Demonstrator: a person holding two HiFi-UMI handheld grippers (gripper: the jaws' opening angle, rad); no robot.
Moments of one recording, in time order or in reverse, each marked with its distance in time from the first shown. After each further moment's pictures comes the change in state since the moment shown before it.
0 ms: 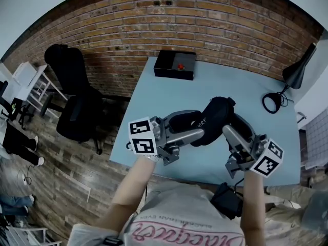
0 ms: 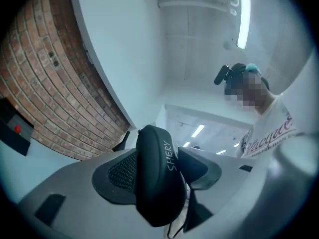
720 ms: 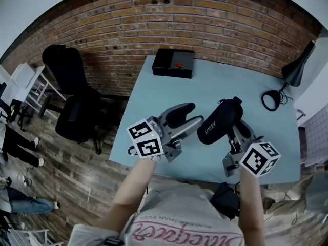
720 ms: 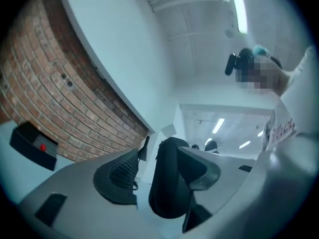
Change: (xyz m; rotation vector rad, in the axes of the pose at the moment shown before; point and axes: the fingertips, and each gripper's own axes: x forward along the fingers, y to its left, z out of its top) left arm -0.009 0.030 0.007 0.096 -0.042 0.238; right arm -0.015 -0.059 -0.026 -0.070 0.120 -0.492
